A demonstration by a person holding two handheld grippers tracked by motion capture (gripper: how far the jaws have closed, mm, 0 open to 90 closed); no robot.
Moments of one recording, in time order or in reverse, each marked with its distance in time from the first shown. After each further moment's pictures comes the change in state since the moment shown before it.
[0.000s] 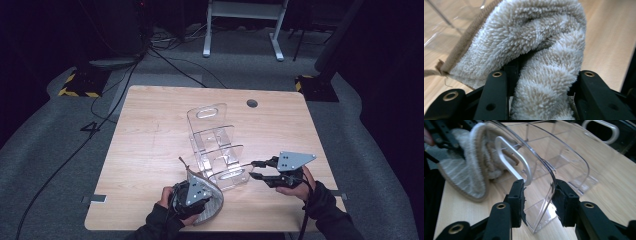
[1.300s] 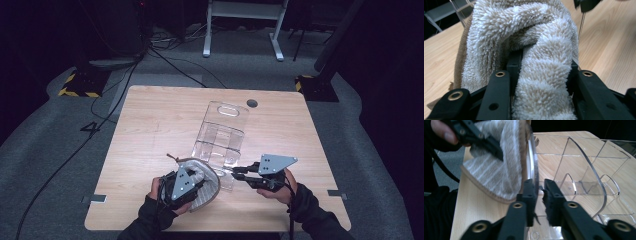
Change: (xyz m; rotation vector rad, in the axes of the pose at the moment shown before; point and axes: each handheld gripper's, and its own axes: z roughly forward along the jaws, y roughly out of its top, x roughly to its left) left arm 0.021 0.012 -0.026 -0.176 0.081 0.009; right arm 0.026 0.025 0.035 -0.040 0.029 0.005
